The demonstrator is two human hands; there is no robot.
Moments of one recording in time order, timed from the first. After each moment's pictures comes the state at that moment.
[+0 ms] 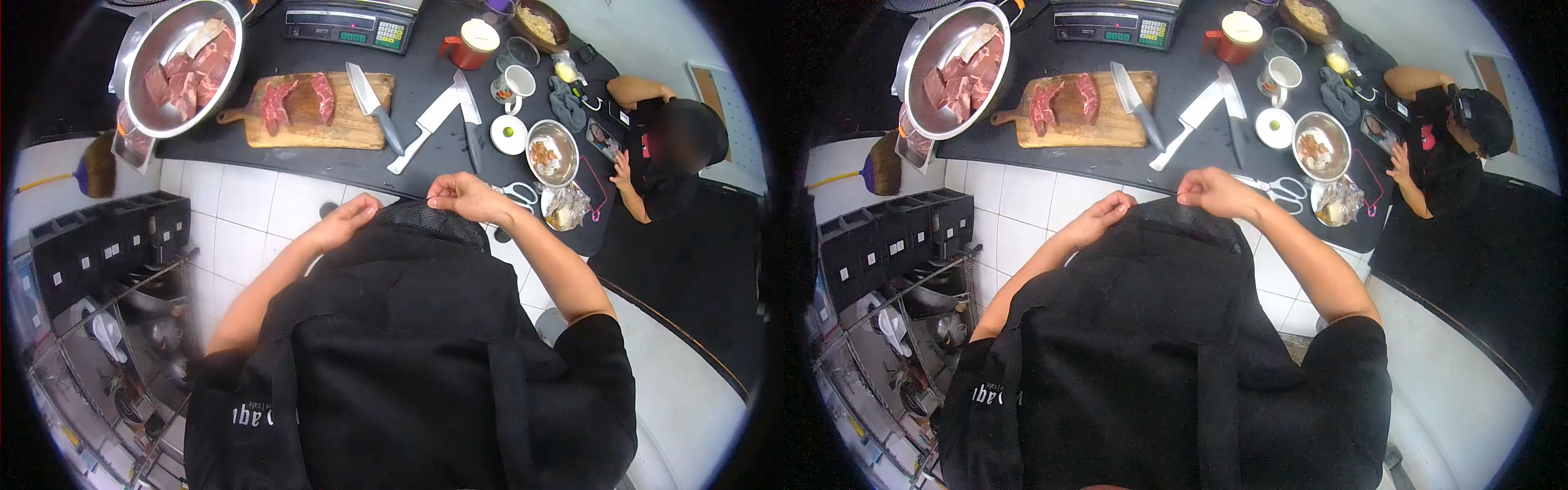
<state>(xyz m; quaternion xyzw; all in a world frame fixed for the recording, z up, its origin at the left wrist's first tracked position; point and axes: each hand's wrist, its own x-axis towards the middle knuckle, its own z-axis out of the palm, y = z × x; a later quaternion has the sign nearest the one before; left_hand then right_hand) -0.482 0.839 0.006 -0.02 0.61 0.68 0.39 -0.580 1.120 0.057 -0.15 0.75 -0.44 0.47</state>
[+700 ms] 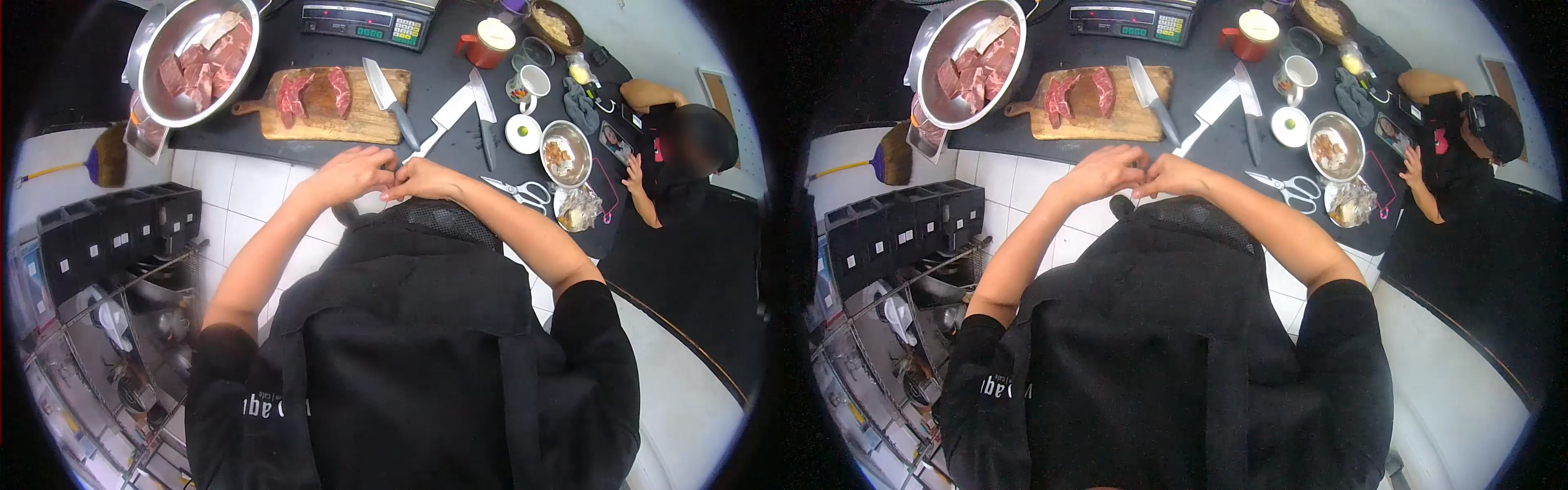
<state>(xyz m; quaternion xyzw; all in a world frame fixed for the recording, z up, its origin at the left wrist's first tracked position) -0.552 0.826 0.062 0.41 0.88 0.21 0.12 -0.590 1.026 0.022 -0.24 0.75 -0.37 0.50</state>
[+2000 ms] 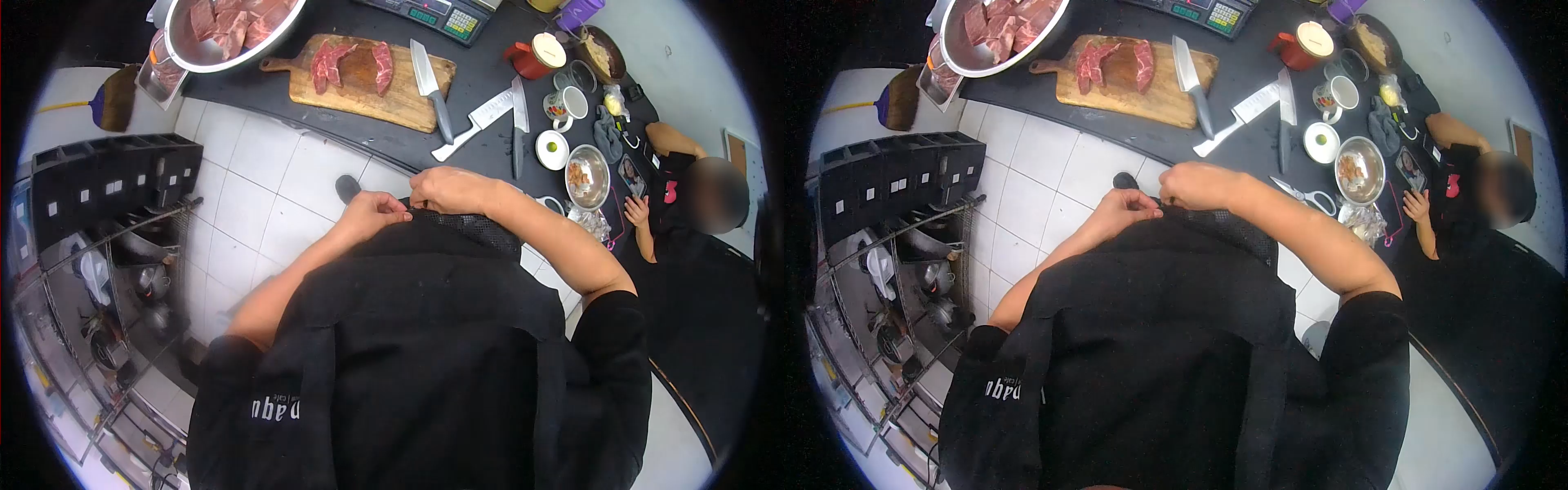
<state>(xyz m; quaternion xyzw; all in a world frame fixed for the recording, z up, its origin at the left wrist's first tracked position) -0.442 0.831 0.025 -0.17 0.73 0.60 0.30 -0.582 1.004 0.054 -0.58 0.68 -0.18 0.41</state>
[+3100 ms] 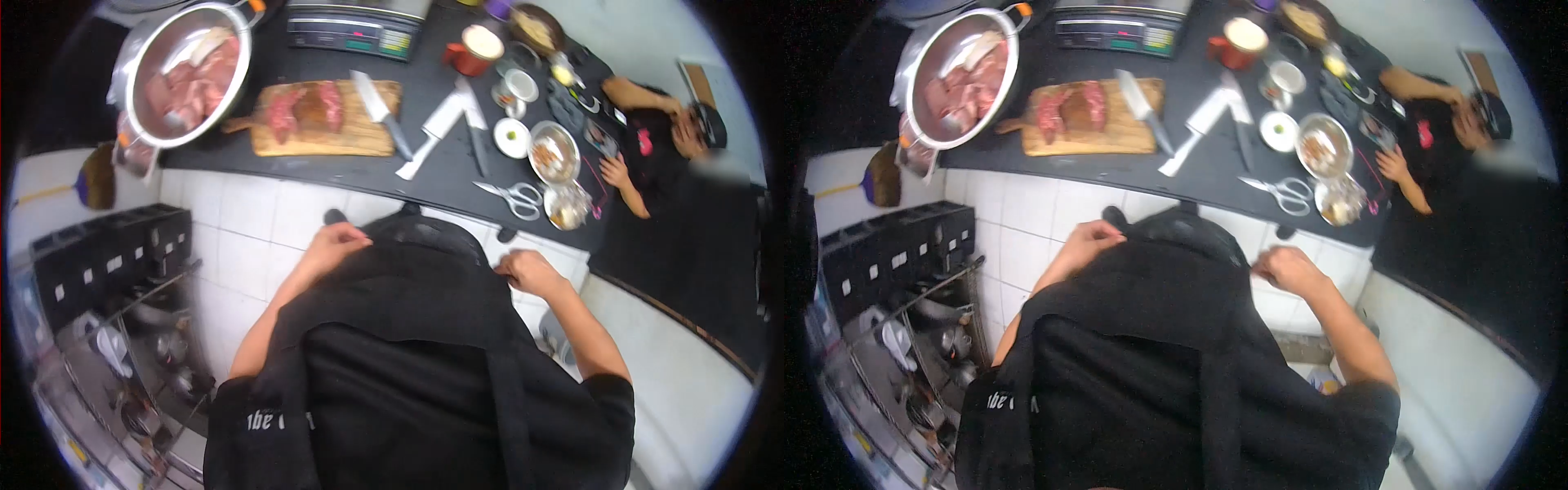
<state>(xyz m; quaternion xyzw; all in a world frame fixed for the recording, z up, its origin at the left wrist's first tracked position) -0.447 0.806 0.044 -0.15 0.74 0.56 0.33 -0.472 1.226 0.074 -0.41 0.85 -0.14 0.31</state>
